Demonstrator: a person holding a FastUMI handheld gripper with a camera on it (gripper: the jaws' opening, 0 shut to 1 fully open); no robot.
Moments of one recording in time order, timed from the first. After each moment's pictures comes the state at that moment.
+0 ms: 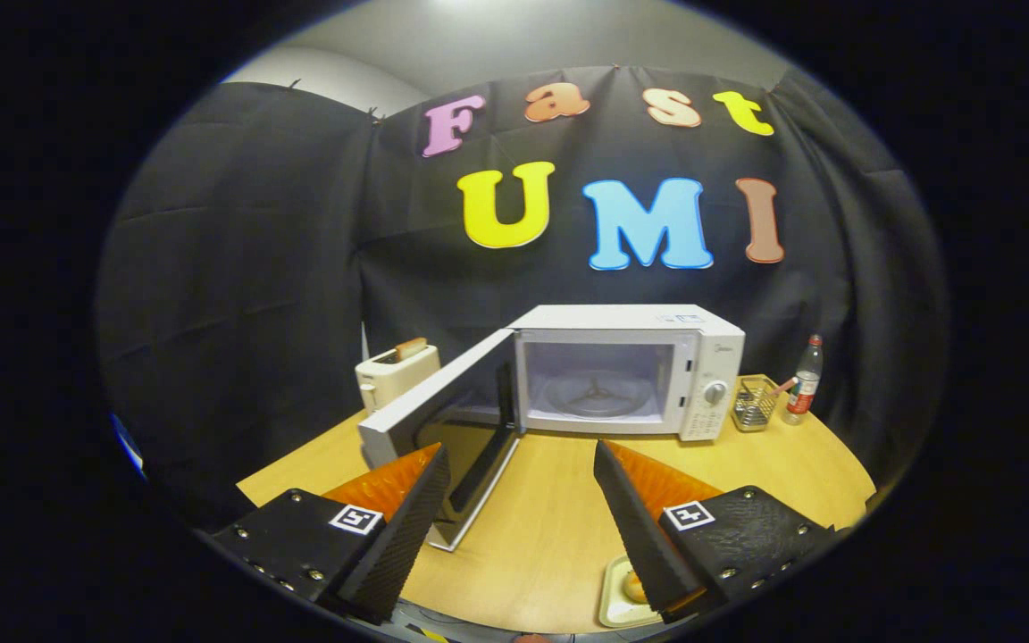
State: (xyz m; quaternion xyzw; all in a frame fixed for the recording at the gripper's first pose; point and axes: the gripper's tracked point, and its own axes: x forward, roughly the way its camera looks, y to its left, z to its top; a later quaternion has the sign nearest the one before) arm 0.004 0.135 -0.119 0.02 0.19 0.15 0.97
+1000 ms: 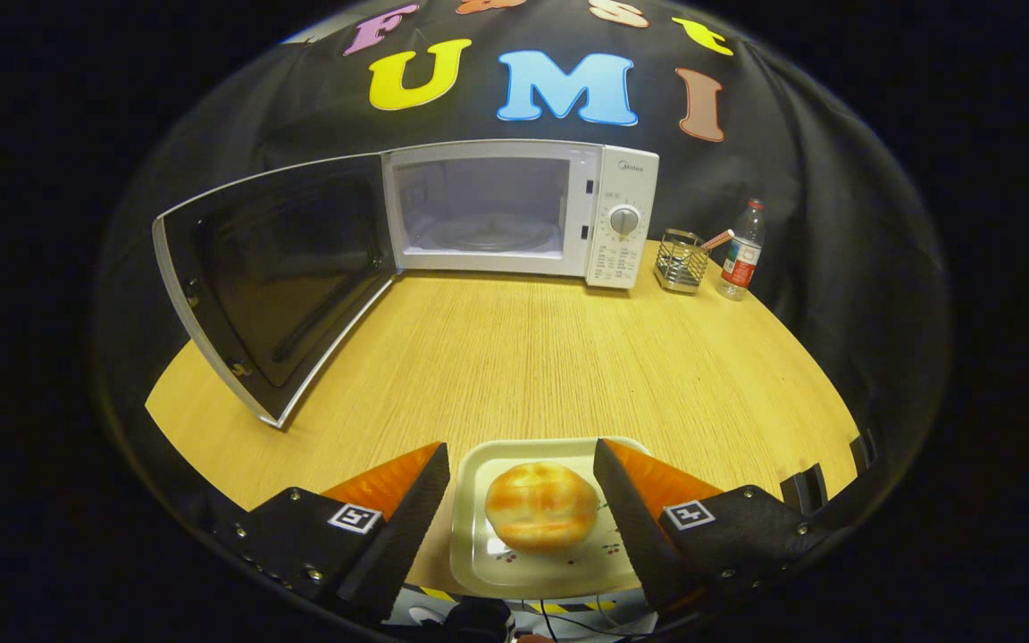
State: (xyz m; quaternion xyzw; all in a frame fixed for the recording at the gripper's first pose) arm -0.013 0.033 -0.293 -0.03 0.39 0.06 0.92
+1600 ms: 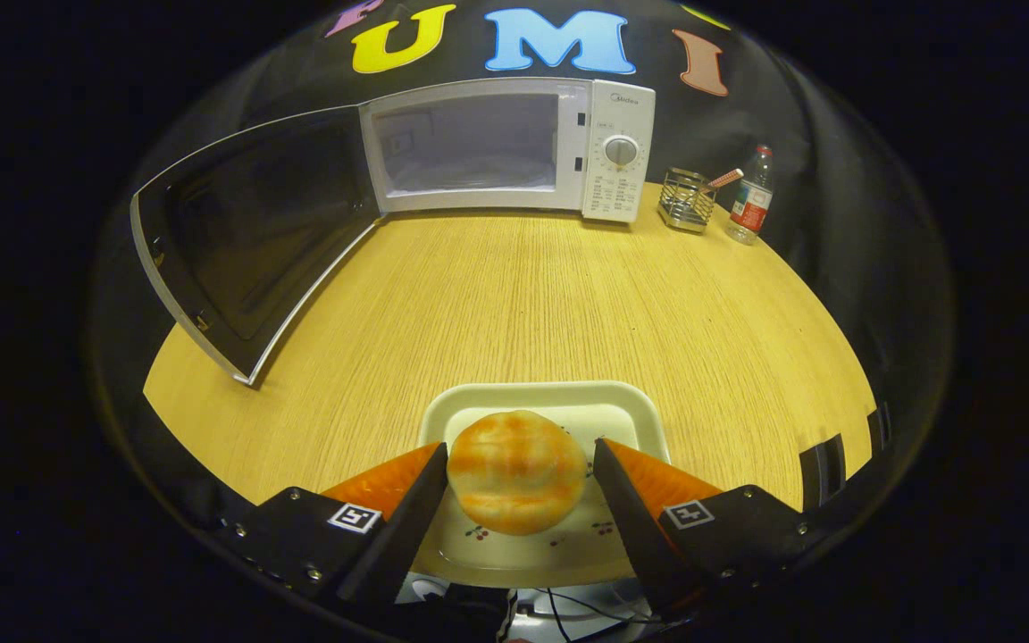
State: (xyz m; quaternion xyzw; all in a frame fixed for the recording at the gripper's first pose) arm -0.031 0.017 -0.332 -0.01 0.48 0.07 0.88
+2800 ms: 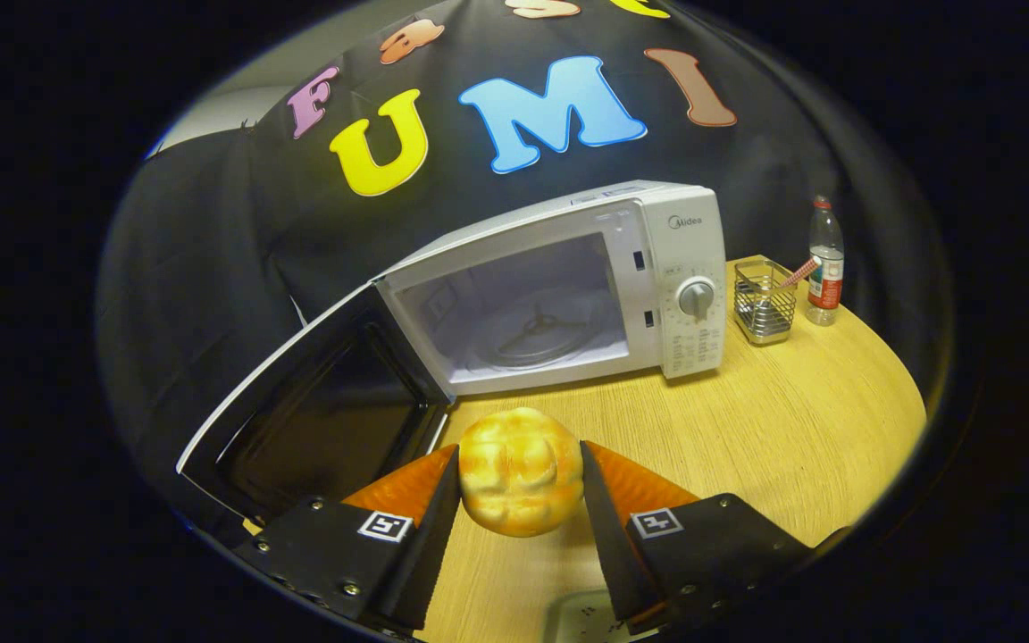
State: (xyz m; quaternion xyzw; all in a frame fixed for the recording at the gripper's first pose) arm 0.153 0.091 -0.221 0.15 0.32 0.14 0.93
